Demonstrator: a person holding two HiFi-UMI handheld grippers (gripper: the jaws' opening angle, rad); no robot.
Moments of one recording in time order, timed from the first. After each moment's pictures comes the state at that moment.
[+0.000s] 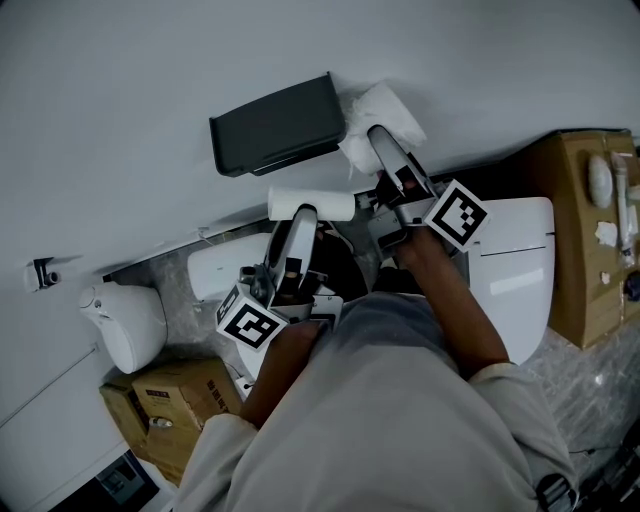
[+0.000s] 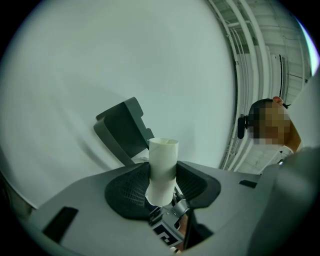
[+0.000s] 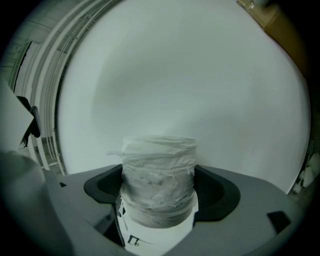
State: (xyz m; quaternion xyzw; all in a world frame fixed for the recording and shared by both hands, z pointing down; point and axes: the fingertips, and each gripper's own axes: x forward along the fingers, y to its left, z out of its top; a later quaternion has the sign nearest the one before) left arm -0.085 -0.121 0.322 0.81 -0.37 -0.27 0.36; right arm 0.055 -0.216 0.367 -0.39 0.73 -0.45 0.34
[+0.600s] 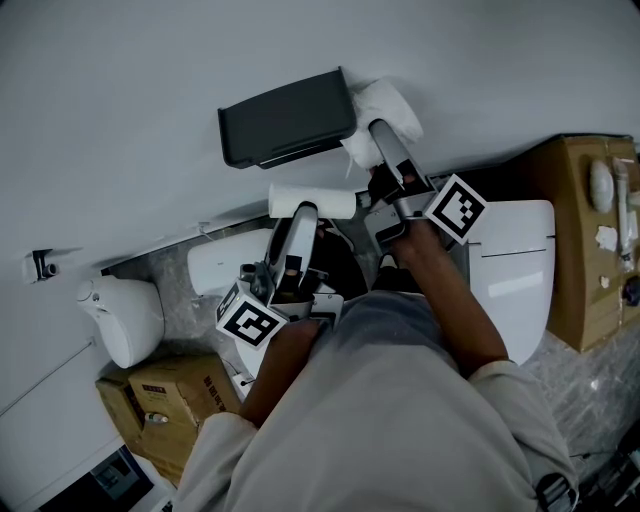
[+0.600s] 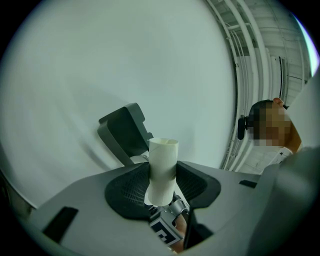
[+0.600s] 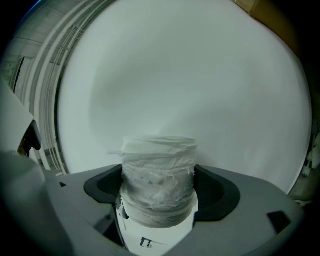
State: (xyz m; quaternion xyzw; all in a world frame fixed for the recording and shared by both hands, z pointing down) left arm -0.088 -0.119 0.325 0.81 -0.38 -0.28 0.36; right arm 0.046 -0.222 0.376 -0.36 0.71 -0.48 0.38
